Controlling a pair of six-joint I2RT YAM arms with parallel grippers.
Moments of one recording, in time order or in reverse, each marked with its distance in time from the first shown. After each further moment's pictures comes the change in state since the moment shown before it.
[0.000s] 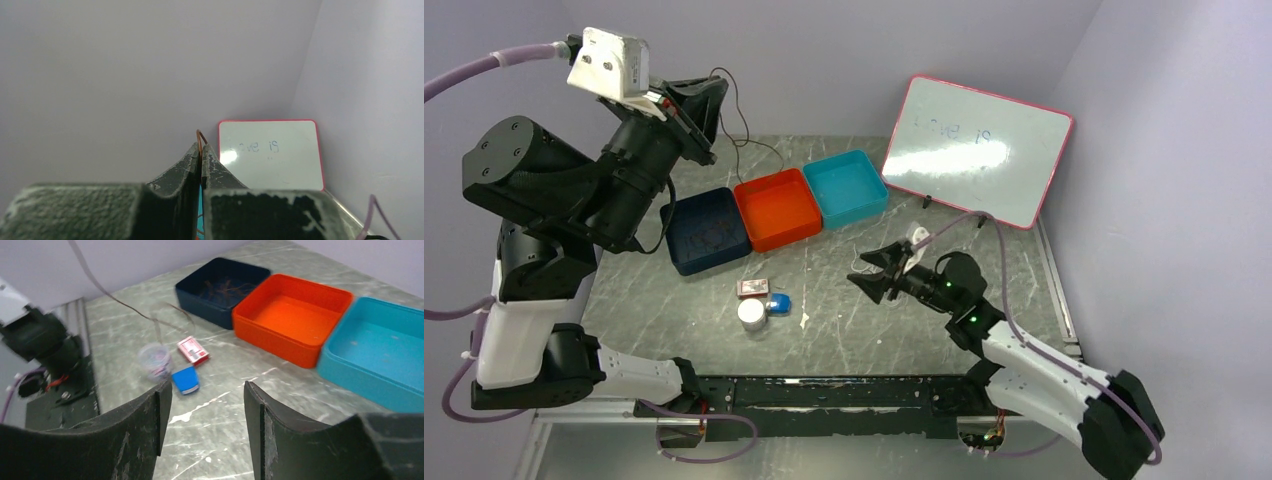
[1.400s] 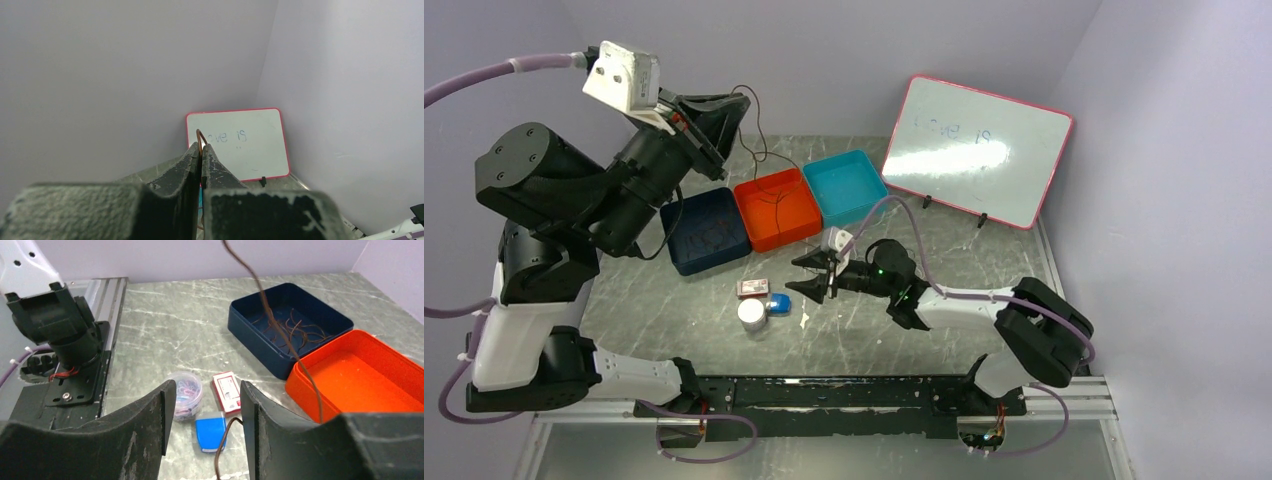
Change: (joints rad) left arm 0.000 -0.026 -0.054 -0.027 0.132 -0.114; right arm 0.261 0.644 0.231 0.429 -0.099 -0.169
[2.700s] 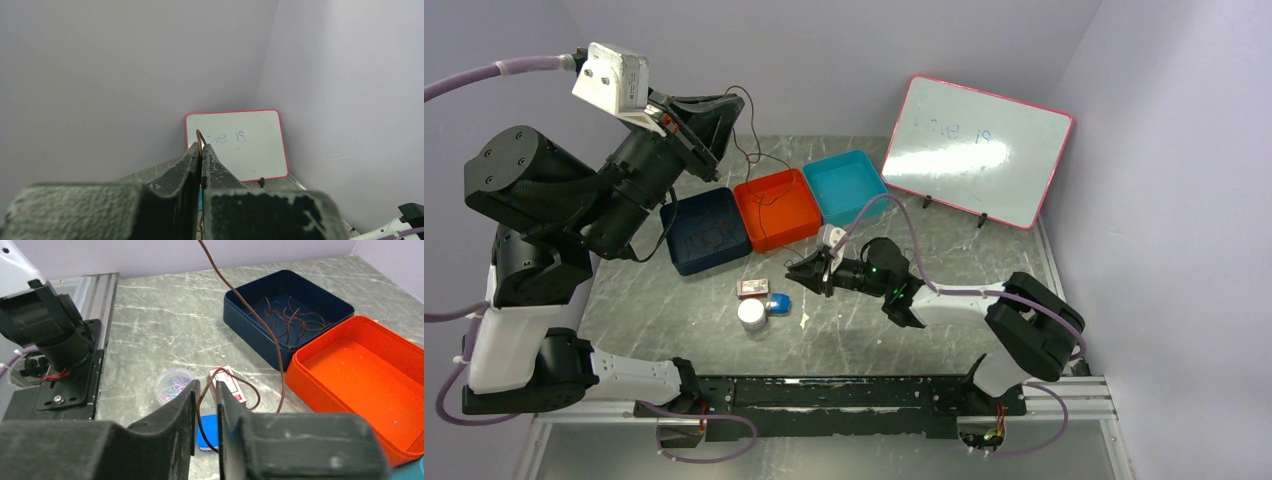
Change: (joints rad) left arm 0.000 -0.022 -0.011 0.001 0.000 -0.006; right arm 0.000 0.055 0.038 -0.013 0.027 0.014
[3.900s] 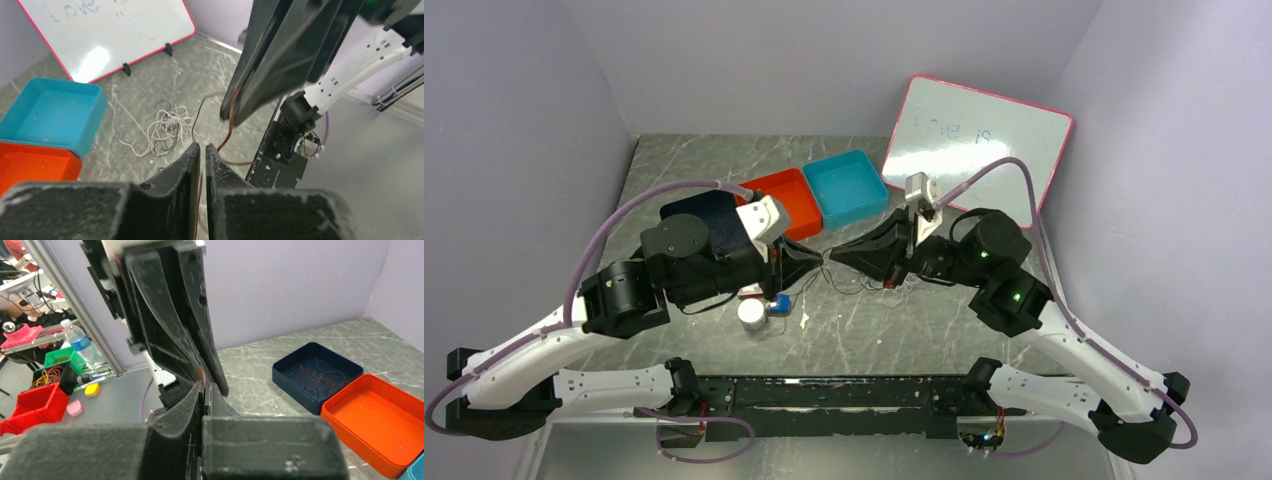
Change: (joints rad) left arm -0.002 -0.286 -0.791 0.050 0.512 -0.177; right arm 0.000 -0.631 0.397 -0.858 -0.021 0.263
